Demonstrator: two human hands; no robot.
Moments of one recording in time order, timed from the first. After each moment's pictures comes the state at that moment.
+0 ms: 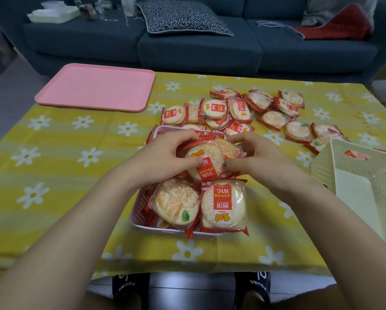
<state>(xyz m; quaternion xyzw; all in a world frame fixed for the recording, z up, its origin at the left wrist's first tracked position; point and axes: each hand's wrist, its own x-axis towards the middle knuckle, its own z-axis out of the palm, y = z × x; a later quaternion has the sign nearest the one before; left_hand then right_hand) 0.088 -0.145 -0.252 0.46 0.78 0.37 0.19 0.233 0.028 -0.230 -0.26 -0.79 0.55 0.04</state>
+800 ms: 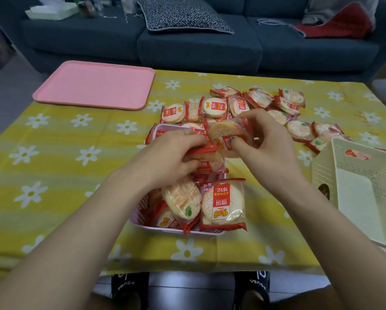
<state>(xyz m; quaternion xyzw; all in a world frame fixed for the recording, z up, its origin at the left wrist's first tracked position) 0.086 -0.136 -0.263 0.55 0.80 0.24 0.05 0.232 0.018 -0.225 -0.20 -0.85 0.41 0.25</state>
